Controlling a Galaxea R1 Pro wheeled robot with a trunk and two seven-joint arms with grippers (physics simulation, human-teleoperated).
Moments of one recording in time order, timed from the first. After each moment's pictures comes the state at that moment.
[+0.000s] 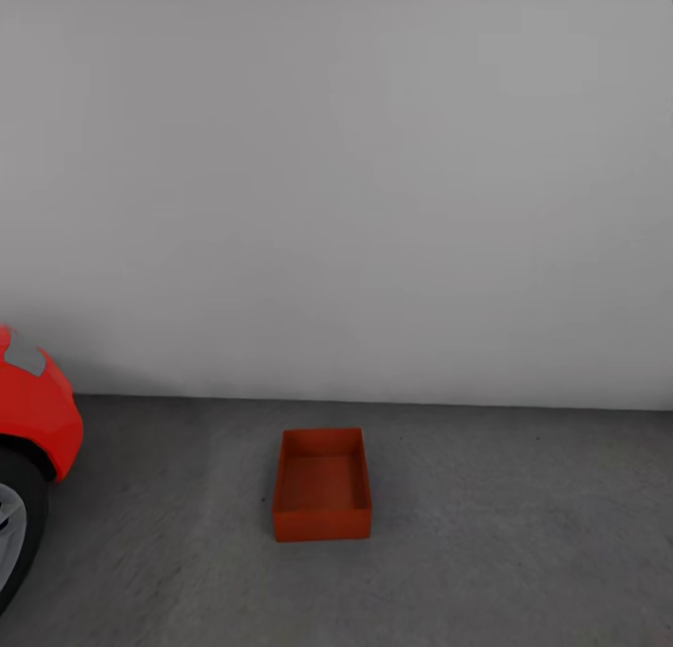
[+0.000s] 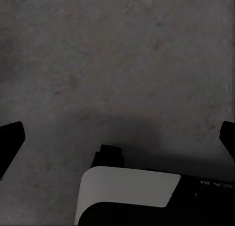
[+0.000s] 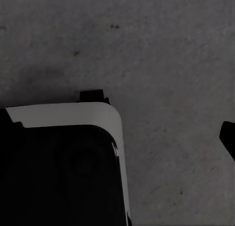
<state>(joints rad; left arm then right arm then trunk) -0.35 0.00 -0.08 0.00 0.23 -0.05 0.08 -0.16 -0.02 0.43 0.03 -0.50 -0.19 -0.09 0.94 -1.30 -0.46</state>
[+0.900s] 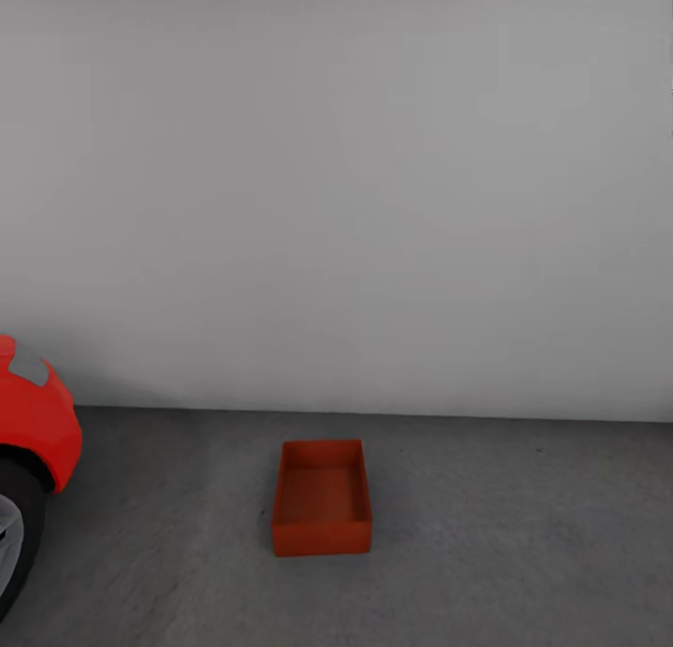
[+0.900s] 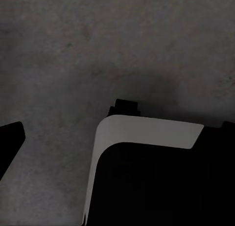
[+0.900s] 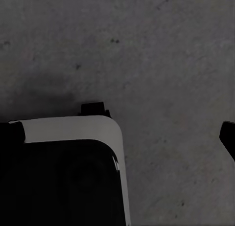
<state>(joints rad) -0.22 0.02 -0.08 0.00 0.23 -0.05 0.07 -0.16 -0.03 0.43 0.03 -0.50 -0.19 -0.09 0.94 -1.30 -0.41</state>
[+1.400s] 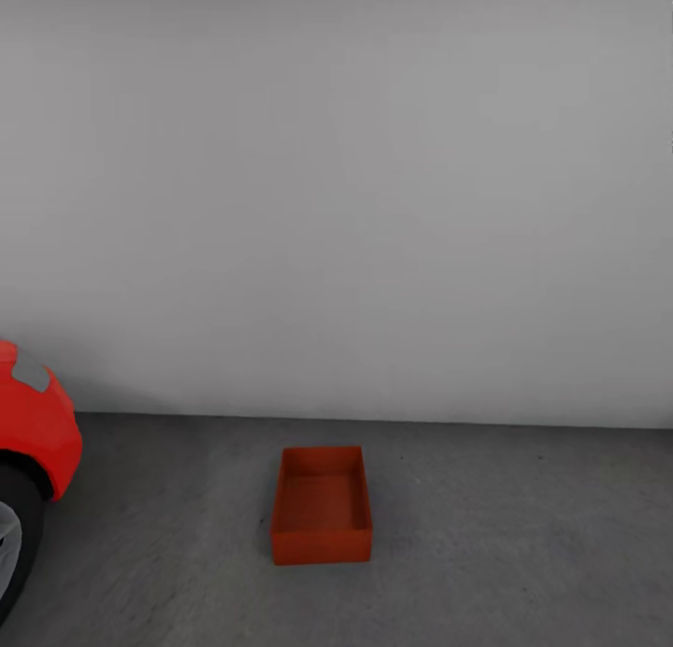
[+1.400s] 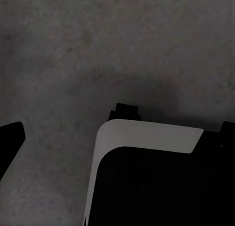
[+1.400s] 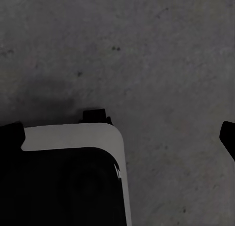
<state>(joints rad) -0.21 0.03 -0.08 0.00 0.23 -0.05 0.07 -0.16 -0.02 0.43 0.03 -0.50 -0.19 -0.09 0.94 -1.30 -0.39</state>
